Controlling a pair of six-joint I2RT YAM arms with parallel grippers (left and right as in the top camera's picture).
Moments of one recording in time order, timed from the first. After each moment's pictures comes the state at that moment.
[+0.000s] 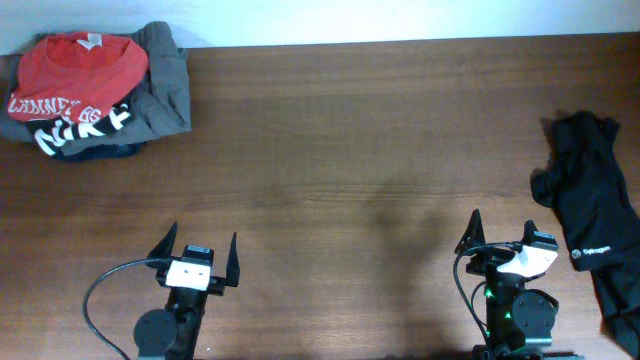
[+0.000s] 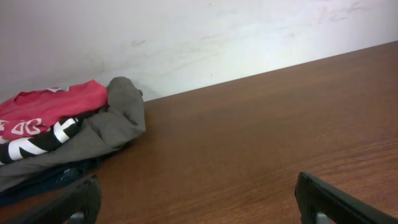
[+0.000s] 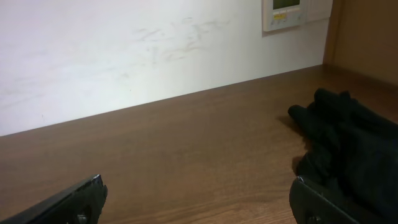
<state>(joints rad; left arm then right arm) -0.05 0.01 0.01 -0.07 0.10 0.18 -0.05 0.01 0.01 -0.06 0.13 0.17</state>
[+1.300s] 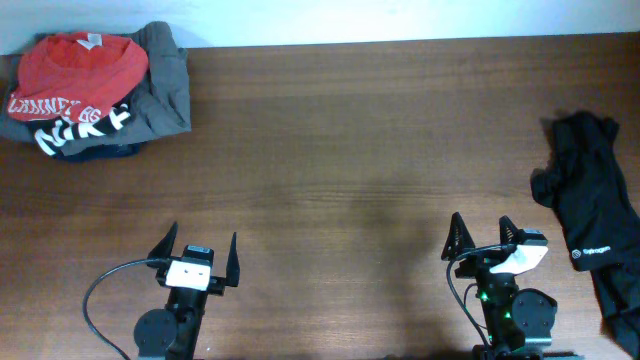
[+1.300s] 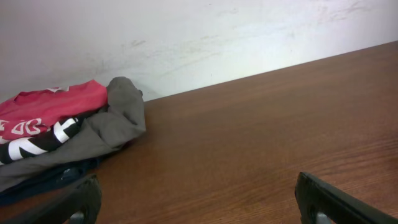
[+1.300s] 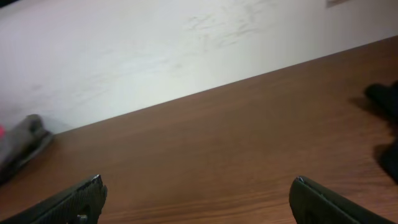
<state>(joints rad) -0.05 0.01 0.01 -0.07 0.10 0.18 -0.05 0.01 0.01 -0.06 -0.09 0.31</state>
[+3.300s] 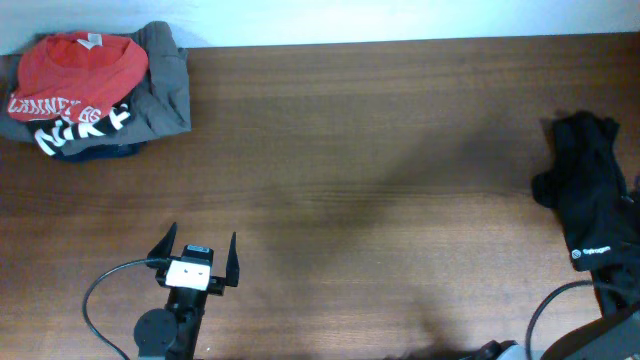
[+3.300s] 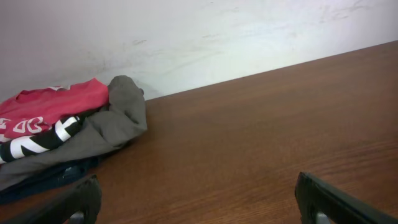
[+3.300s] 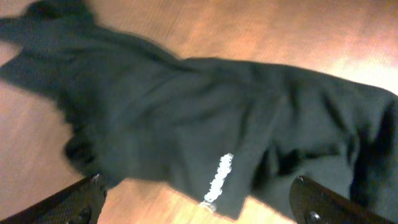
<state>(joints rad) -0.05 0.02 0.01 -0.07 0.09 0.18 -0.93 1.51 1.12 -0.66 -0.03 0.25</state>
